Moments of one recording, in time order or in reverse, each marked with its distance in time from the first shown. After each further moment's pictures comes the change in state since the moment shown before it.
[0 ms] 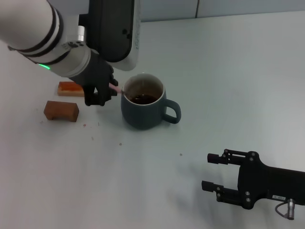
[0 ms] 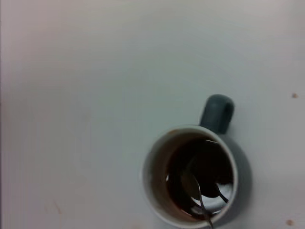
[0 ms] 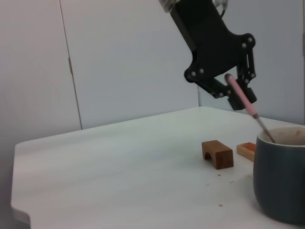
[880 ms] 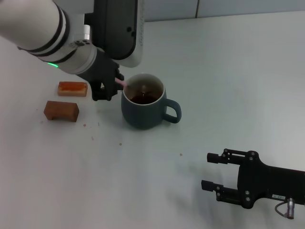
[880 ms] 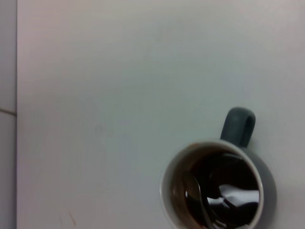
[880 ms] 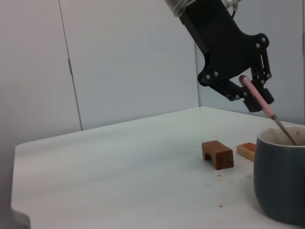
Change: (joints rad) left arm 0.000 0.001 0.012 -0.050 -0.011 -0.091 0.002; right arm 0.002 0.000 0.000 0.000 0.000 0.000 0.009
